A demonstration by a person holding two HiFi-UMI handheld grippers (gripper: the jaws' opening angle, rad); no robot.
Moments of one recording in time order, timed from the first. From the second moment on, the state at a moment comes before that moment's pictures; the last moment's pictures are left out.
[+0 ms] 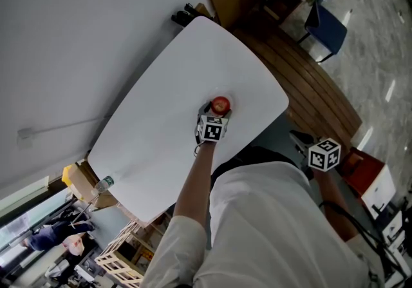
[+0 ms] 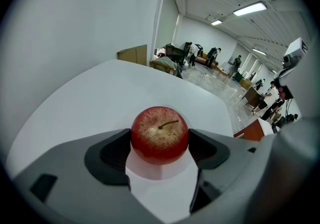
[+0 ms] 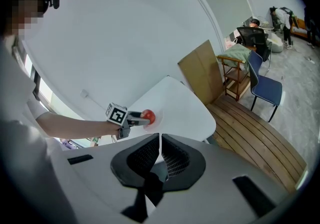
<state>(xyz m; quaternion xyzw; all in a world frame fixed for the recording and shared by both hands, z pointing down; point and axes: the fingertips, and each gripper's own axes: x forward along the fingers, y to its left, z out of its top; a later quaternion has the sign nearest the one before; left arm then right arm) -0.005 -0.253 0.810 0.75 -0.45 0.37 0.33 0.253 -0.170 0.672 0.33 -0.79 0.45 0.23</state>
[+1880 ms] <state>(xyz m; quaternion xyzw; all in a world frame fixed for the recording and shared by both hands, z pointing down) -0.086 -0.118 0.718 0.73 -0.54 0.27 0.32 0.185 -0.117 0.652 0.35 -0.84 0.38 0.19</state>
